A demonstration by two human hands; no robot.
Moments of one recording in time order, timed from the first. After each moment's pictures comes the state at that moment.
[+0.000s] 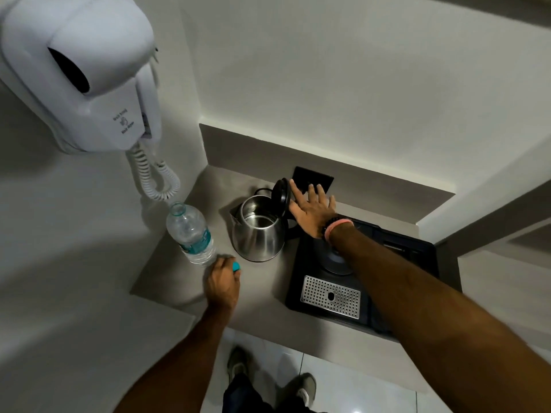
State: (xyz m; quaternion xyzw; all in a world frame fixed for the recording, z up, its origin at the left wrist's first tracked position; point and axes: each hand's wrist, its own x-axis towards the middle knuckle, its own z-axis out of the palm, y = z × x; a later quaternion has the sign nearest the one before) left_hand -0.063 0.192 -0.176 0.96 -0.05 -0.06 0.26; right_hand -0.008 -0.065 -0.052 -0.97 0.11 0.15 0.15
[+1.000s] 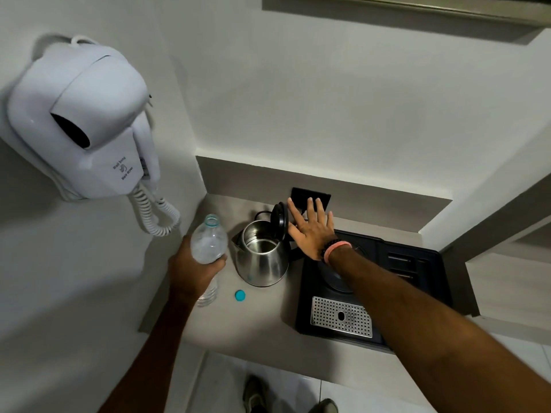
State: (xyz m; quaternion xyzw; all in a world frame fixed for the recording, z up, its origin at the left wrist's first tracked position) left_hand 0.020 0.241 -0.082 0.90 -0.03 0.09 0.42; right_hand -0.010 -0.059 -0.056 -0.98 0.10 0.08 0.17
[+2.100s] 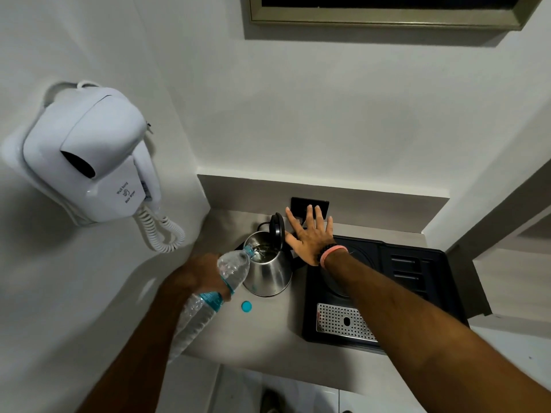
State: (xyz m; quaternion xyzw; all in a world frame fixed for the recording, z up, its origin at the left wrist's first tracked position) left_hand 0.038 0.221 -0.006 0.94 -0.13 -0.31 0.09; right_hand -0.008 -0.062 -0.059 -0.98 0.11 0.08 0.13
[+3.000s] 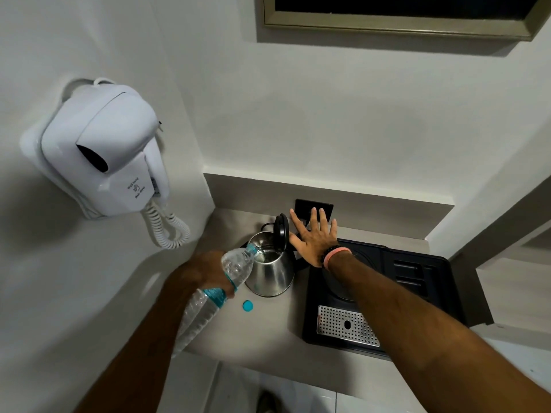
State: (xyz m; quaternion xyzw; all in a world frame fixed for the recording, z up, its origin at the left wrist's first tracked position) left_hand 0.036 0.221 -0.009 0.93 -0.13 -0.31 0.12; right_hand -0.008 -0.062 -0.058 -0.98 0.11 0.09 0.11
